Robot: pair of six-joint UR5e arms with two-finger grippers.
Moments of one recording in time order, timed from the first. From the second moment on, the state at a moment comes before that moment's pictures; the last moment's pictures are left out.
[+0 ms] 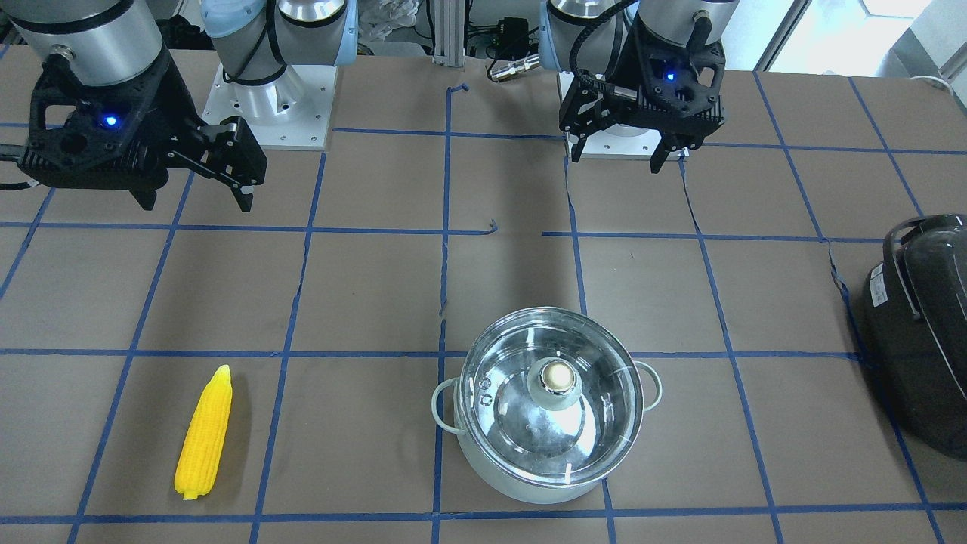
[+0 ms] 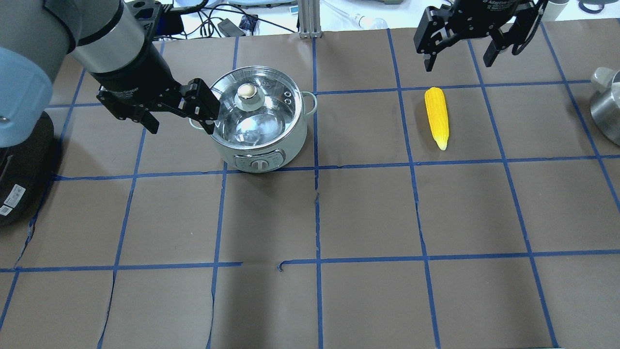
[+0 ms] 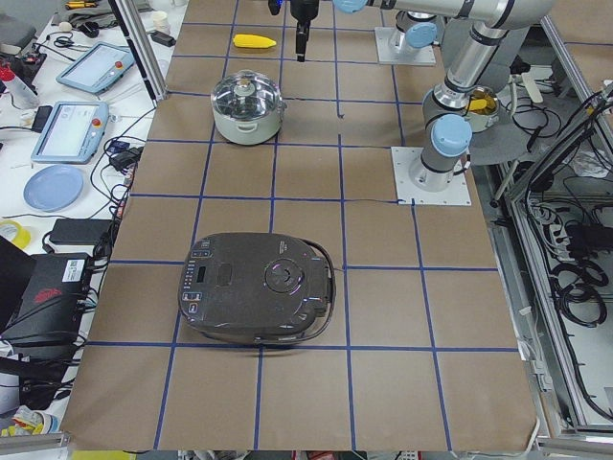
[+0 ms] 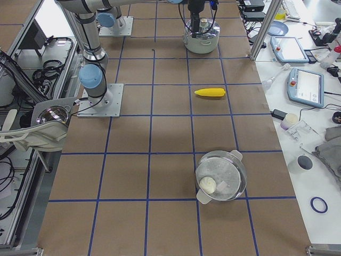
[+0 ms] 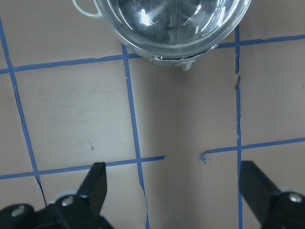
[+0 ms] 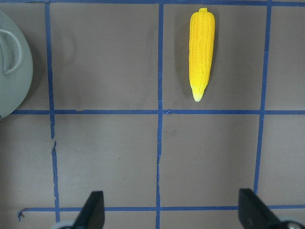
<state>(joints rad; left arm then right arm) -1.64 -1.50 -1.58 -1.60 1.52 0.02 1.59 -1.45 1.32 -1.46 -1.60 0.01</state>
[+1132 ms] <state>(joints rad) -1.63 -1.50 -1.57 -1.61 1.53 0.02 1.59 -1.45 1.34 -1.46 -1.59 0.01</state>
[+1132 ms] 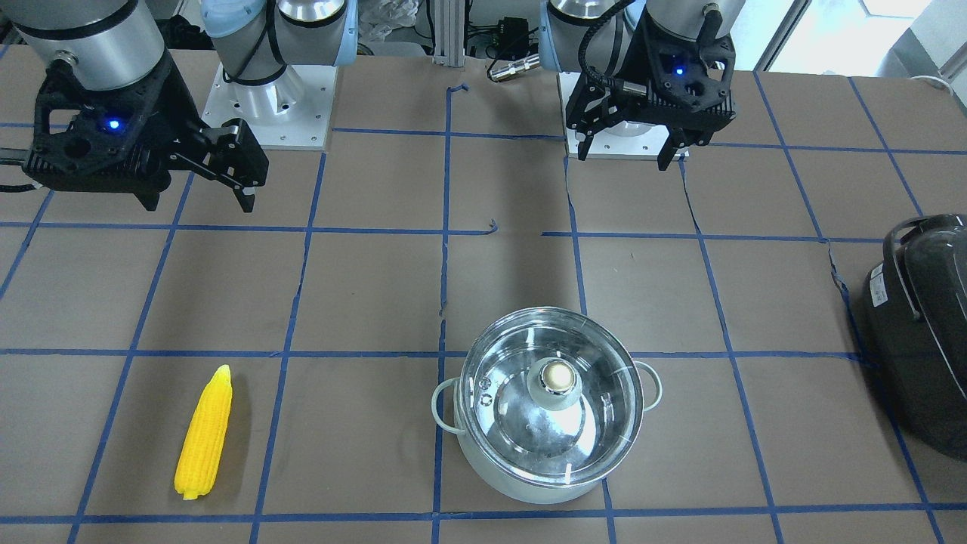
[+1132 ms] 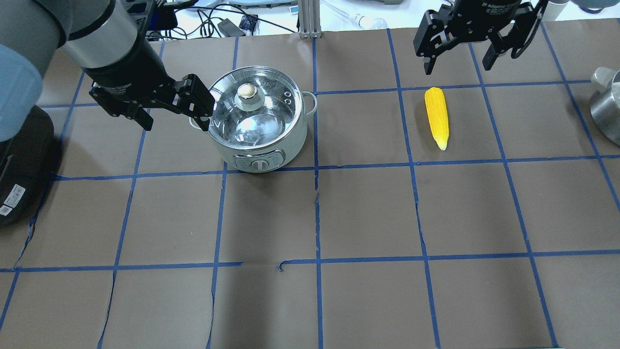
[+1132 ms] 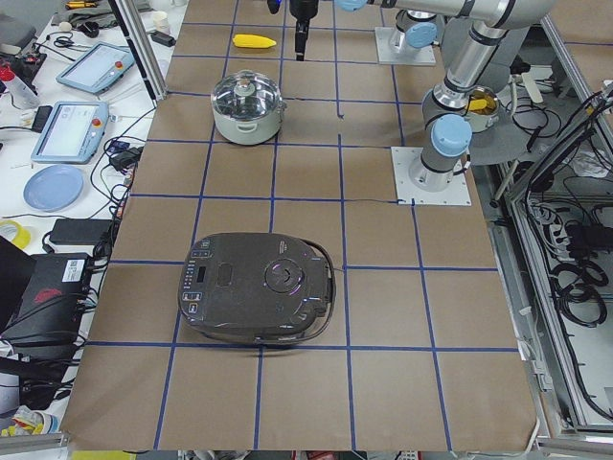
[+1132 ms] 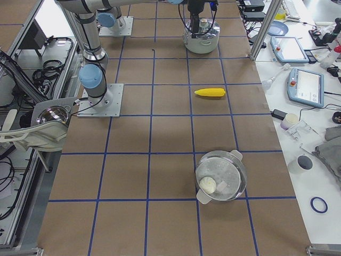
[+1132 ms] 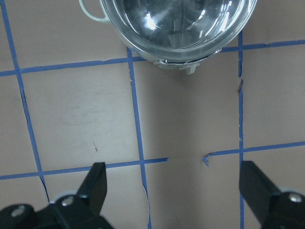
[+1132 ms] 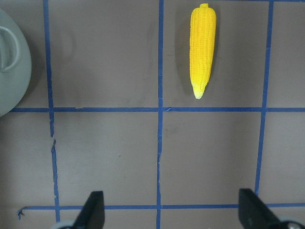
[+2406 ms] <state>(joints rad) -1.63 -1.50 -1.57 -1.62 1.53 0.02 1.49 -1.31 1.50 -1.83 -1.57 -0.05</state>
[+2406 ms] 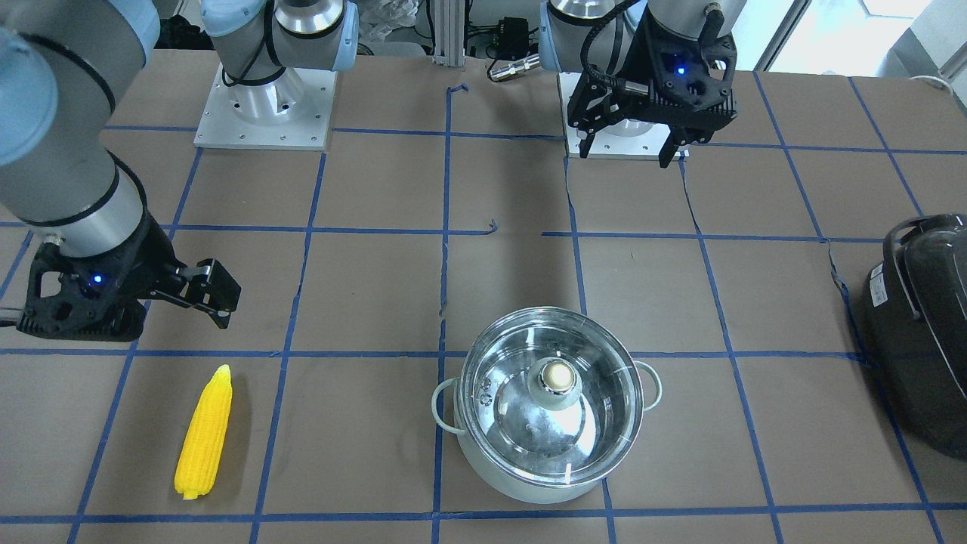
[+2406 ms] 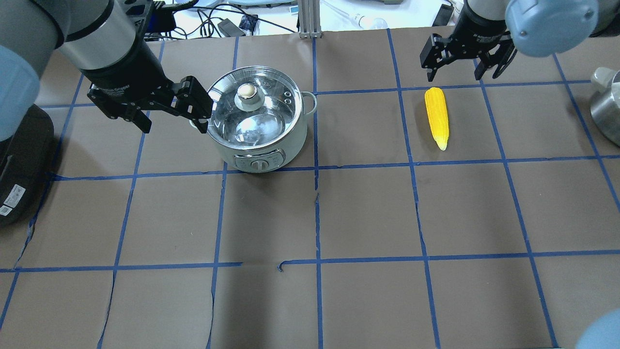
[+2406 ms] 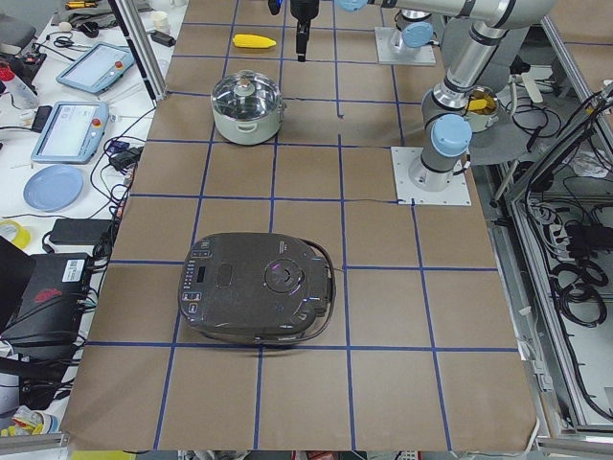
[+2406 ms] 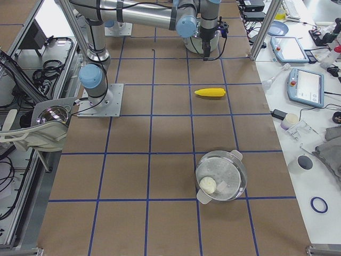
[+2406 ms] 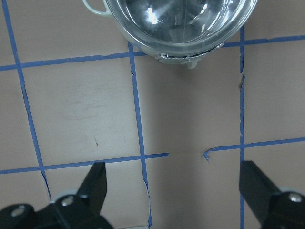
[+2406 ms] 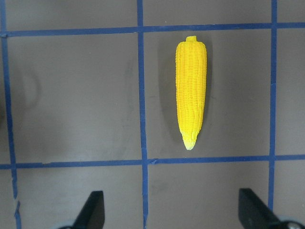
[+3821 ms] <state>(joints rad) -1.63 -1.70 -1.50 -1.50 1.53 -0.09 1.43 -0.98 1.58 -2.27 -1.56 -0.12</state>
